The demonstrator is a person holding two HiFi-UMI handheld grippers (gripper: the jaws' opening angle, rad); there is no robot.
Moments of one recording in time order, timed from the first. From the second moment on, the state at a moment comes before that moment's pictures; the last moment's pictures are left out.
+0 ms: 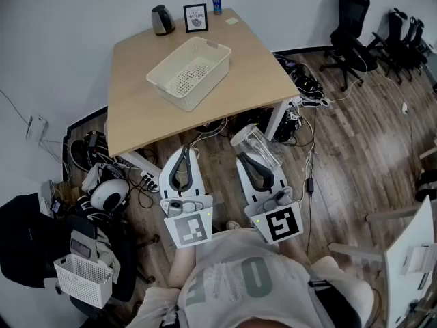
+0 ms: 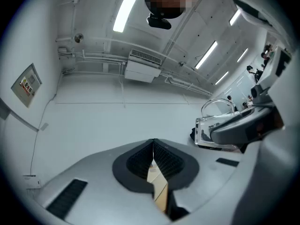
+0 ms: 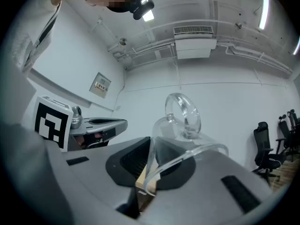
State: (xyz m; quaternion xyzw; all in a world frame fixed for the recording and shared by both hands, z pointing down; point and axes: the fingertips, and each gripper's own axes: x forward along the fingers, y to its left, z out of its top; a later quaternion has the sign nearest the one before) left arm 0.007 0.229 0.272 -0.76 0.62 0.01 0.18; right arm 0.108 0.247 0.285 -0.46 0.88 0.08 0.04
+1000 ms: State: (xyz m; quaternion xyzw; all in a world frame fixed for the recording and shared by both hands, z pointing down) left arm 0.046 0.266 0.288 -0.76 0.61 -0.07 0.21; right arm 0.134 0.275 0.307 -0.44 0.89 0.08 0.02
